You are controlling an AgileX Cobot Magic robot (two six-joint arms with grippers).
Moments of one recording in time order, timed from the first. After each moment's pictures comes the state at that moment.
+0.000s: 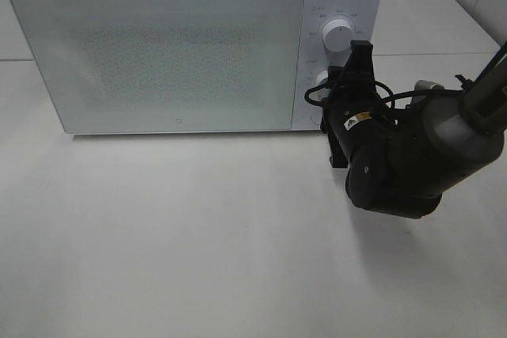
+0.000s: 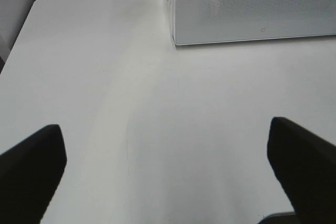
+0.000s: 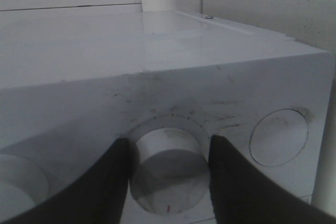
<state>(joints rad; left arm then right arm) -0.01 0.00 -0.50 -0.08 1.04 0.09 0.60 2.07 -0.76 0.68 -1.17 1.38</state>
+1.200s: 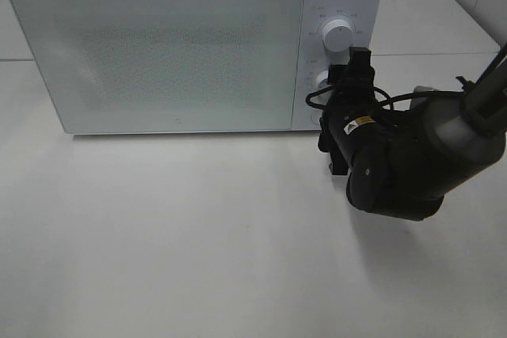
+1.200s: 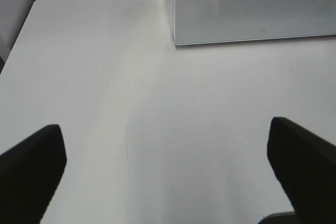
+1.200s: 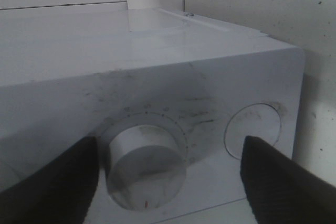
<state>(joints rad) -0.01 0.00 -0.50 -0.08 1.04 0.09 0.60 2.07 -0.75 0.67 -1.13 1.39</state>
